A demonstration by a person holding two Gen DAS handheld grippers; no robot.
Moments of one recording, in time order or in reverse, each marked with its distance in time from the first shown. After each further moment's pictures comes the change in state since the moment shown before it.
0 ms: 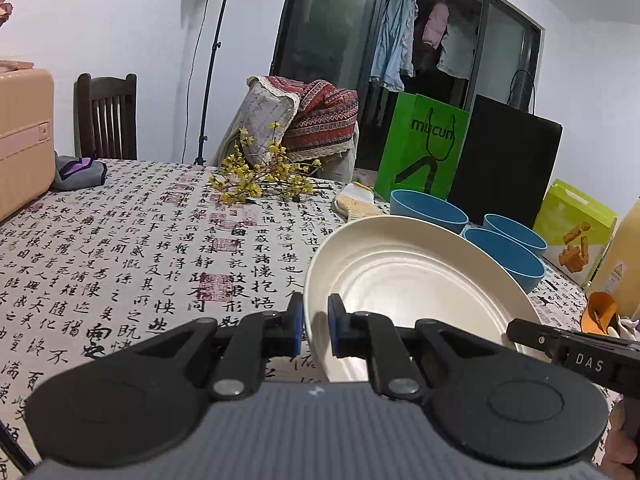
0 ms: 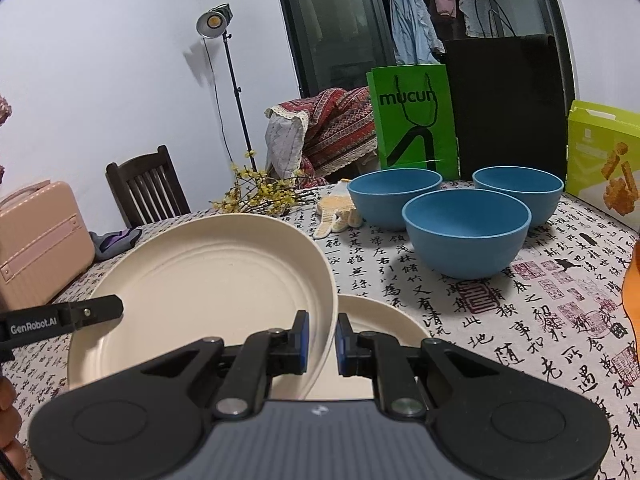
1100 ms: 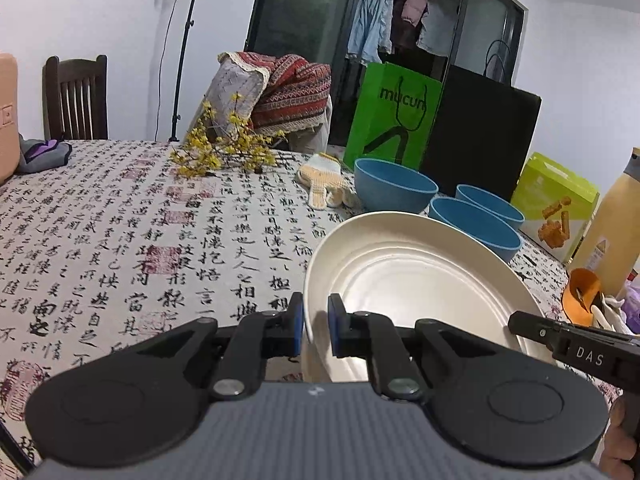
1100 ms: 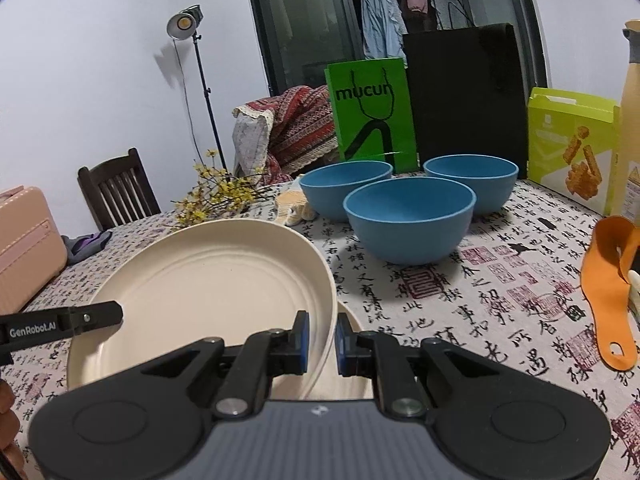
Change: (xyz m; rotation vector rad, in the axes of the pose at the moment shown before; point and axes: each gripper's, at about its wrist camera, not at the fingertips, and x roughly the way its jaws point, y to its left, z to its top) left arm 0.024 -0.033 -0.016 0.023 0.074 -0.062; right arm -0.011 -0.037 -0.010 0.030 0.010 -0.081
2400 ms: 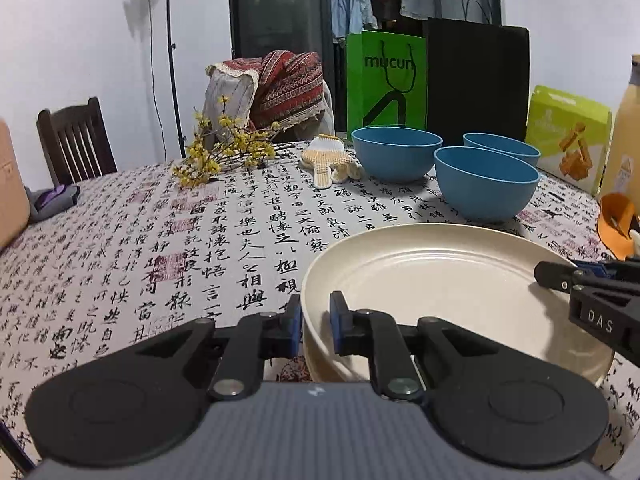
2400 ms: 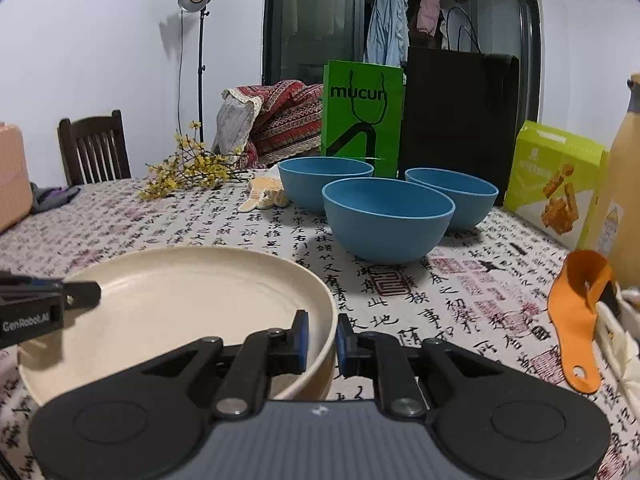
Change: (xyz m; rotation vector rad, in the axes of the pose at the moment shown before) left arm 0.016 -0.033 -0.022 0.214 0.018 0.122; right arm 0.011 0.011 -0.018 -0.175 -0.014 -0.137
